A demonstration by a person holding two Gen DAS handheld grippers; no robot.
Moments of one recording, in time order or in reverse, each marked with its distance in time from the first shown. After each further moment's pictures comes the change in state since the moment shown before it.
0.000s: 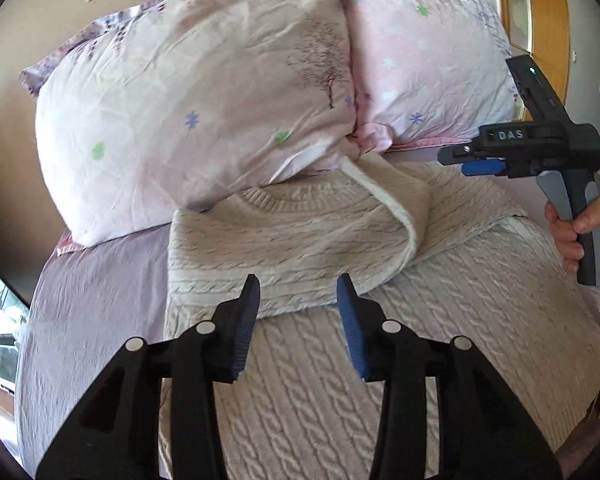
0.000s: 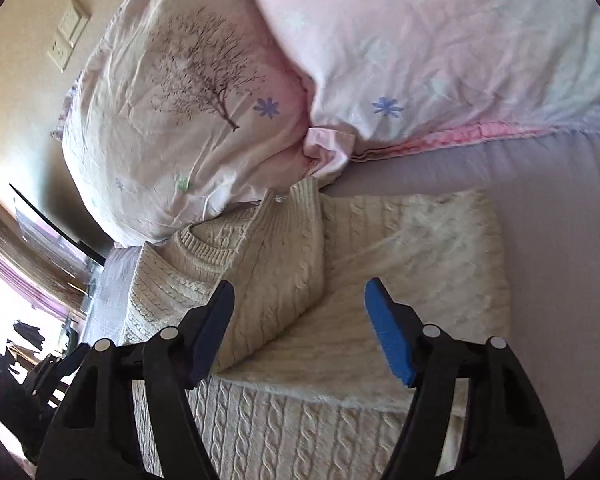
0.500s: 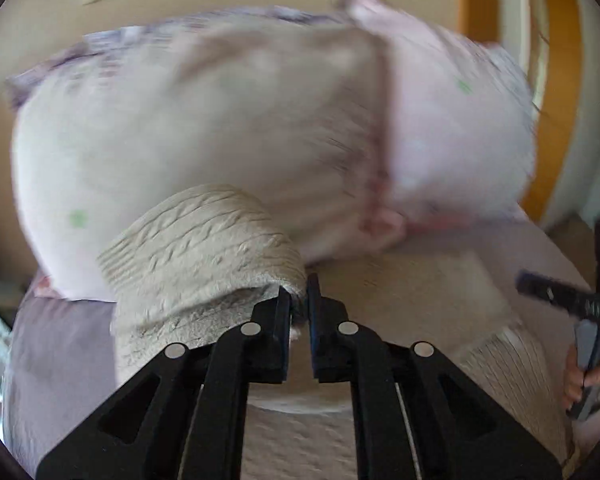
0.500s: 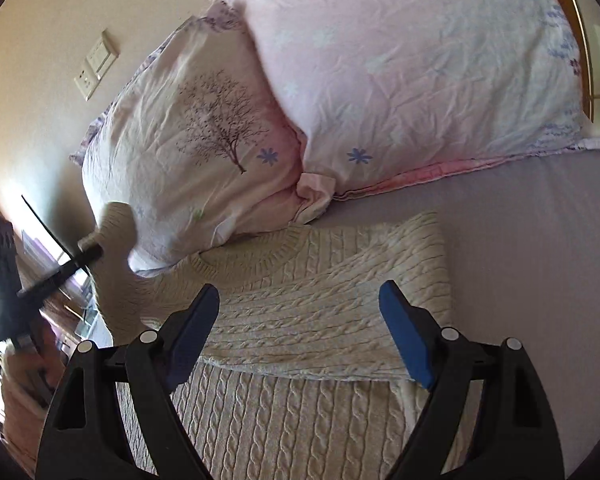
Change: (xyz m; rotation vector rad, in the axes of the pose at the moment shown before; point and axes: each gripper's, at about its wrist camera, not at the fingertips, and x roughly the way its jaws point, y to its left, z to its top) left arm 0.038 -0.017 0.089 -0.004 -0.044 -0.132; right arm -0.076 -0.028 -0.034 0.046 -0.198 0.005
